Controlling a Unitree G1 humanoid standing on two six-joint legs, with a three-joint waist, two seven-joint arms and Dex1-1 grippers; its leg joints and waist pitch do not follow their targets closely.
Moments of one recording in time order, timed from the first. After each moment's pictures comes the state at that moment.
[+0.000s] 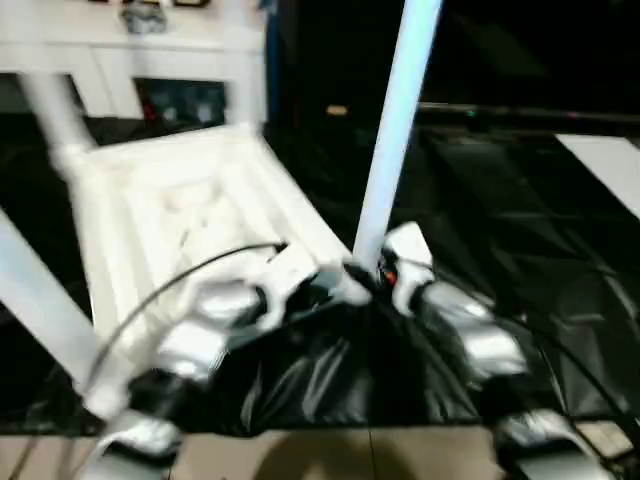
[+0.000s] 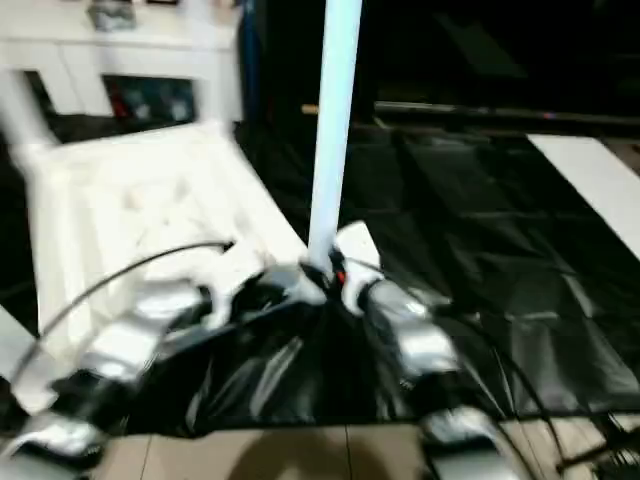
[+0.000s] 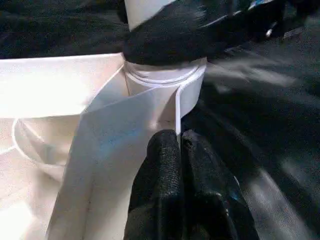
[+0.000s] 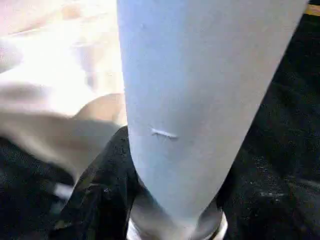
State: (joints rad) left arm -0.48 0.17 -0.23 0.43 0.11 0.27 -0.79; right arm -0.52 -0.06 0.07 0.66 0.04 0.09 0.48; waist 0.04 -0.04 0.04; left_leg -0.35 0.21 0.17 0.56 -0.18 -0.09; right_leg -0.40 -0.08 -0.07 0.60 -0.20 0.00
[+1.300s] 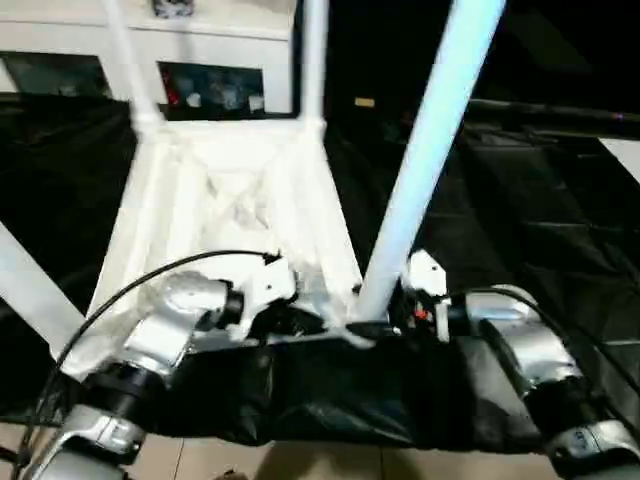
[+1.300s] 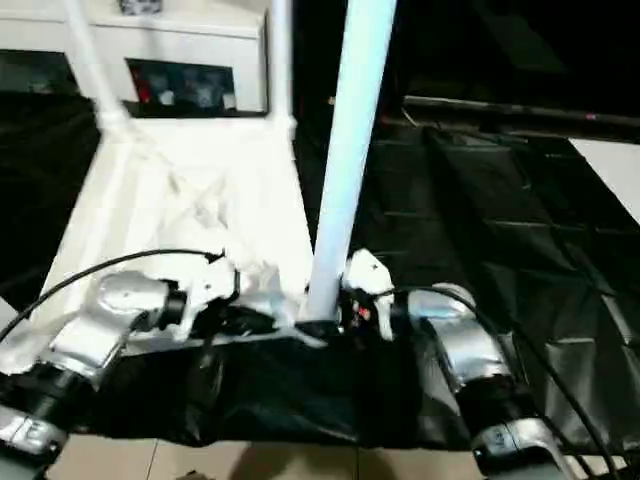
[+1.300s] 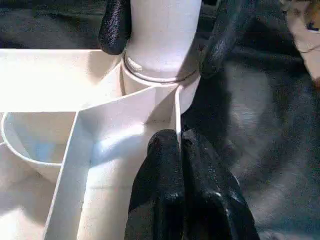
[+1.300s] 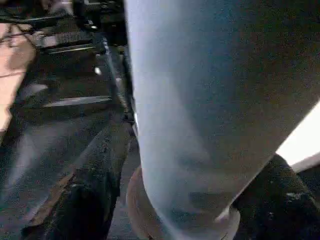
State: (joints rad) left arm -0.47 0.39 -0.28 0.41 -0.02 0.10 -1.27; right arm -0.43 -0.35 0.21 0.48 0.14 0.01 1.24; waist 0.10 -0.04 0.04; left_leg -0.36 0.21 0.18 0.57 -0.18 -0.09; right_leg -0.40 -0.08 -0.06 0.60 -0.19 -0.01
